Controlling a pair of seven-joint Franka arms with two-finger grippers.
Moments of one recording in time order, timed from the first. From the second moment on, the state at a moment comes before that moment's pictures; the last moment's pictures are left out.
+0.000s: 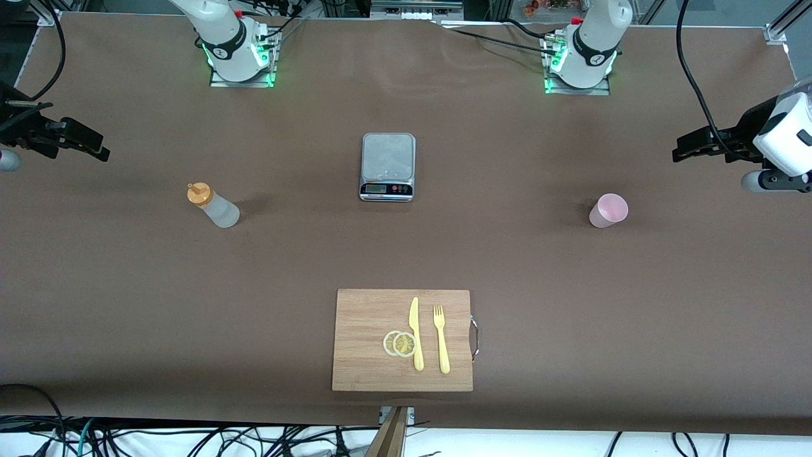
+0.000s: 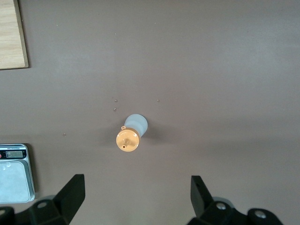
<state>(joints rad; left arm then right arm) -0.06 0.12 0.07 -1.47 -0.07 1.38 -0.05 0.02 -0.03 -0.08 -1.70 0.03 1.64 0.00</state>
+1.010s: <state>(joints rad) -0.04 0.33 0.08 -1.54 0.00 1.54 0.01 0.02 -0.03 -0.08 -1.70 0.03 1.64 0.00</state>
